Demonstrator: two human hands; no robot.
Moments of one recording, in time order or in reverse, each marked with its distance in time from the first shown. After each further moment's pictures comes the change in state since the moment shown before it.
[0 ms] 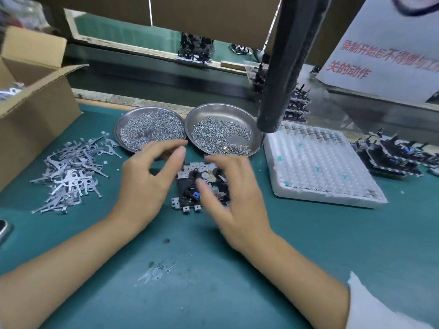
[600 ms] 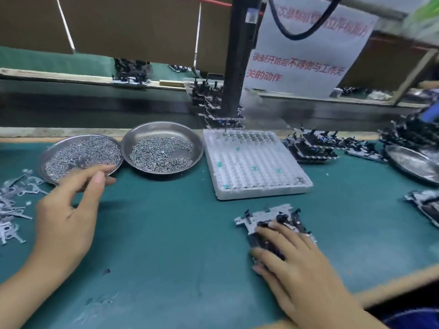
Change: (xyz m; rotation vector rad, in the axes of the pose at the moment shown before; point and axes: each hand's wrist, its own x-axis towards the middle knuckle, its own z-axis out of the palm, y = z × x) left_hand 0.007 -0.039 -0.006 0.012 0.046 0.134; right_hand -0.104 0.019 -0.141 -0.881 -0.281 -0.081
